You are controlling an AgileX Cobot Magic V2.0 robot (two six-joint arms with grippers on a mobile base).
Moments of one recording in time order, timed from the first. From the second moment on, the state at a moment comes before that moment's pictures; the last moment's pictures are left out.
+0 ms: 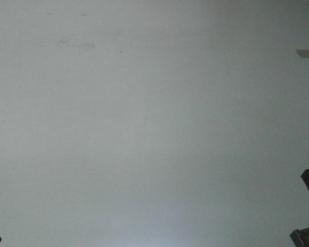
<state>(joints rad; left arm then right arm) -0.14 -0.01 0.03 -0.06 0.28 0.05 0.22 -0.01 0.03 0.03 0.12 -0.07</state>
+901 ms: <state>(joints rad) -0.14 -0.01 0.03 -0.06 0.28 0.05 0.22 -0.01 0.03 0.03 0.12 -0.07</state>
